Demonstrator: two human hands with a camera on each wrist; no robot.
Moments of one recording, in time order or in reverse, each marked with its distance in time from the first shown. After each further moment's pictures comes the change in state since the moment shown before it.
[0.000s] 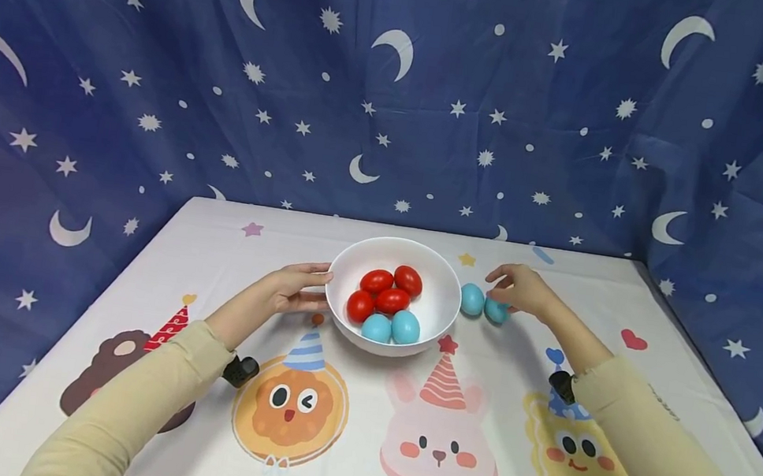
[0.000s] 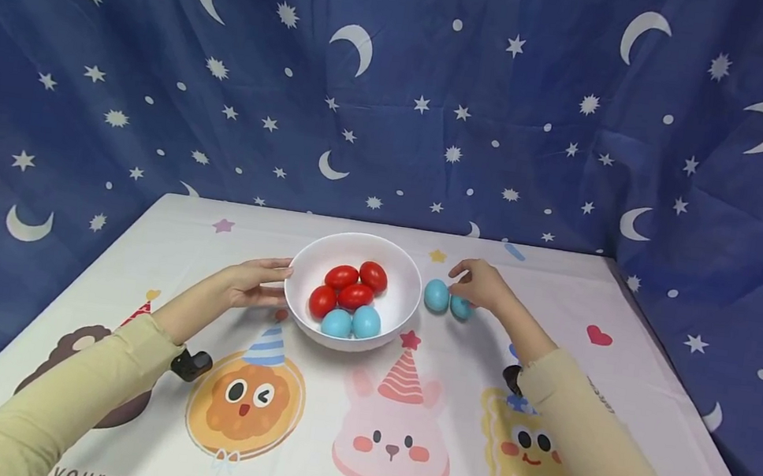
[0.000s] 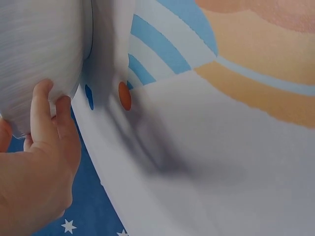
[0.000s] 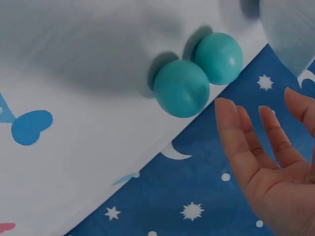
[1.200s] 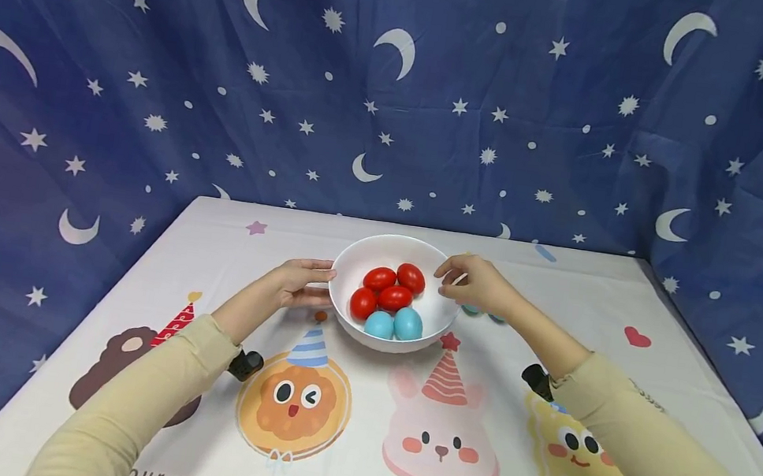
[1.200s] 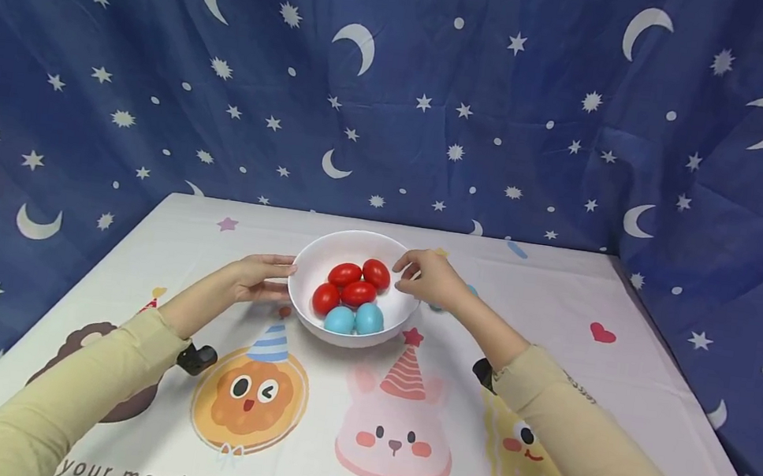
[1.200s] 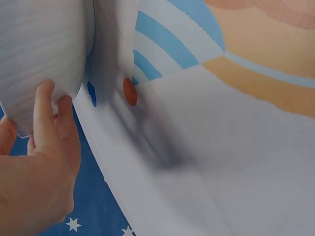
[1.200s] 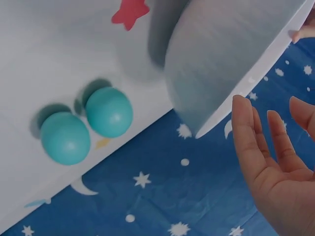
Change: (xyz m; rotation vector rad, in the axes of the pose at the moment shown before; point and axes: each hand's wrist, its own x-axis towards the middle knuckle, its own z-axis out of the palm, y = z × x) left_hand -0.001 0.002 0.003 0.029 0.067 0.016; right_hand -0.013 -0.078 0.031 0.007 -0.007 -0.185
